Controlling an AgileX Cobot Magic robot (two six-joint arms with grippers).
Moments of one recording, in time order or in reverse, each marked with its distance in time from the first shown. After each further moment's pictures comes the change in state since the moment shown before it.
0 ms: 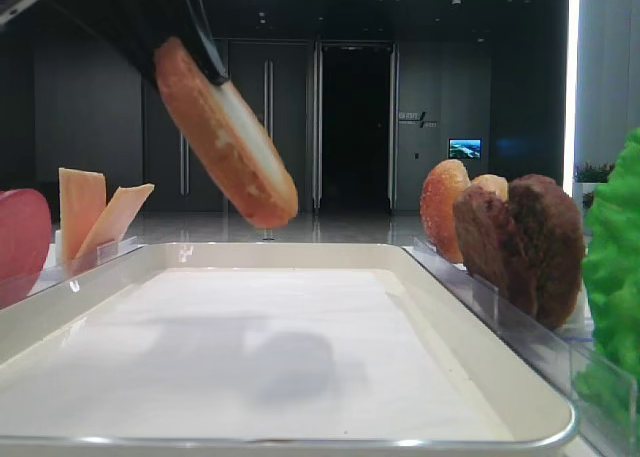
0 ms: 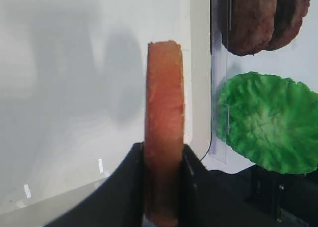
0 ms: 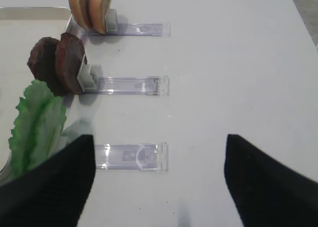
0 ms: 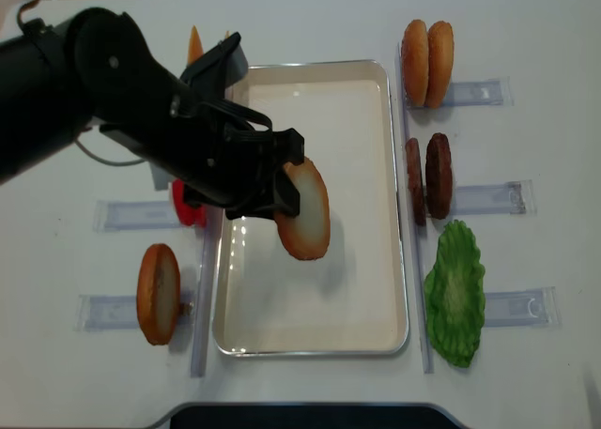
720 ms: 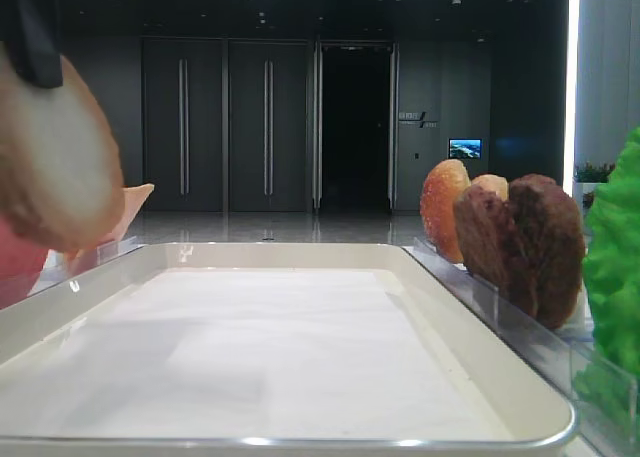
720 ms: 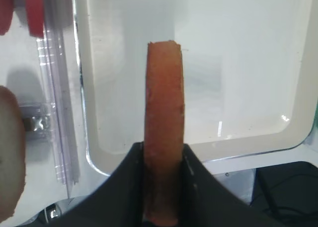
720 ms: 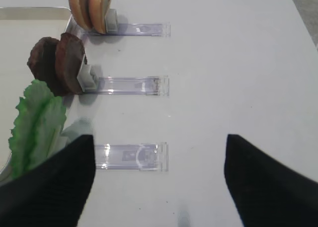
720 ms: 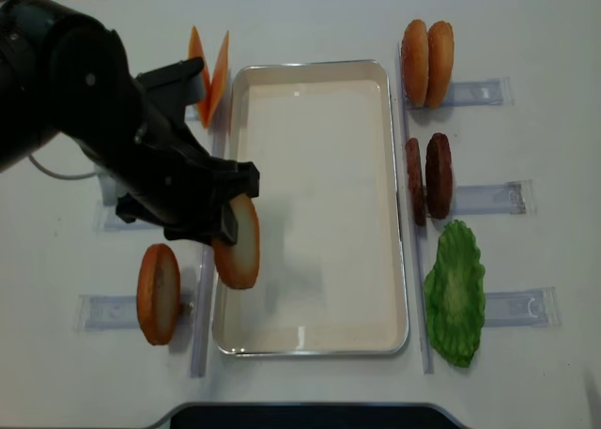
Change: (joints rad) left arm 0.000 -0.087 0.000 0.364 0.225 -0.277; right arm 0.000 0.000 0.000 0.000 0.000 0.000
